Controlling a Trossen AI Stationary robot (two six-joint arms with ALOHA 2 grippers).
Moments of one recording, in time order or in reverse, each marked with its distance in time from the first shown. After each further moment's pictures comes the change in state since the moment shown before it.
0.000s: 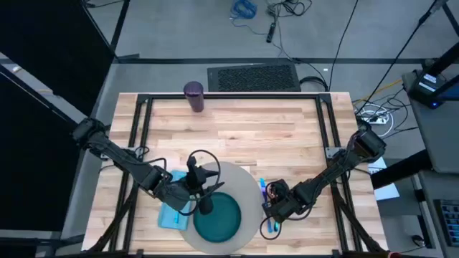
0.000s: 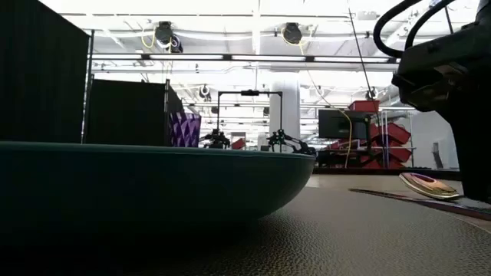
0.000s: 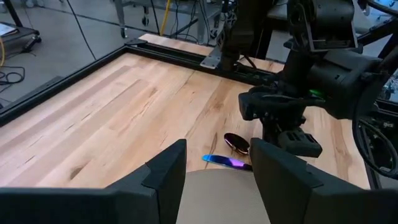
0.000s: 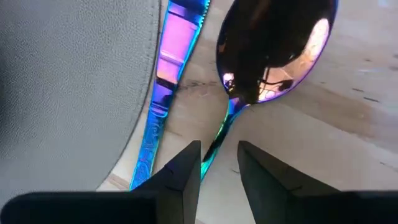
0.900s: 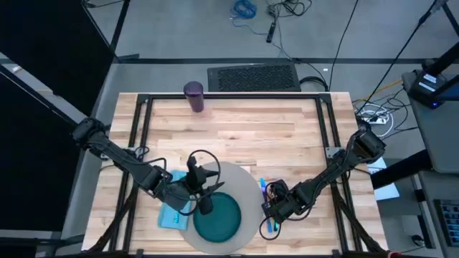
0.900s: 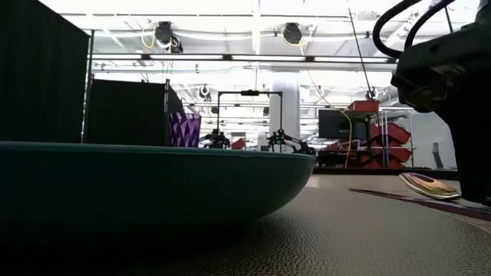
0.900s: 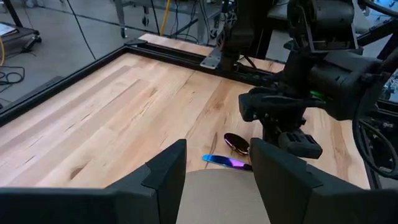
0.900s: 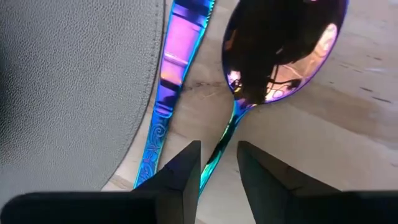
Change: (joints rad) left arm 0.000 0.000 0.000 0.000 0.000 0.000; right arm 0.000 0.030 -0.001 0.011 0.002 0.026
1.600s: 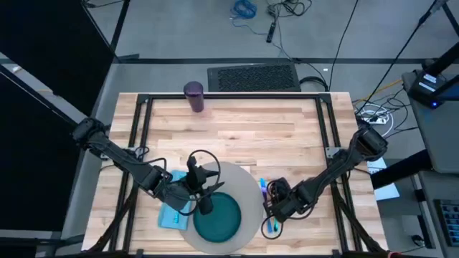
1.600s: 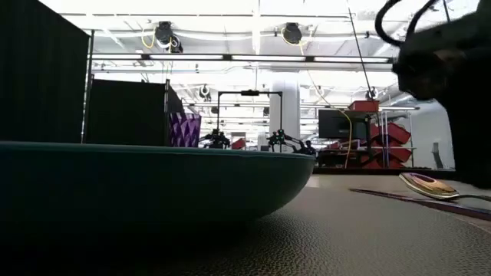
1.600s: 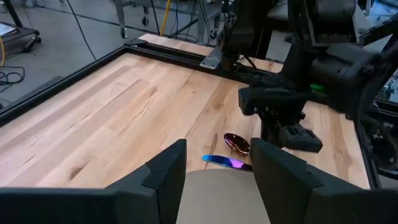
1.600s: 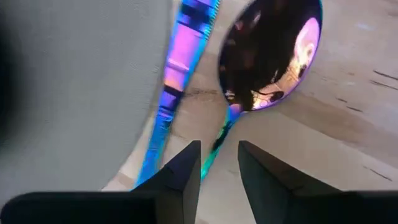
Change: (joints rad) left arm 0.000 0.000 0.000 0.001 0.000 0.000; right arm 0.000 -0.020 -0.001 -0.025 0.021 -0.033
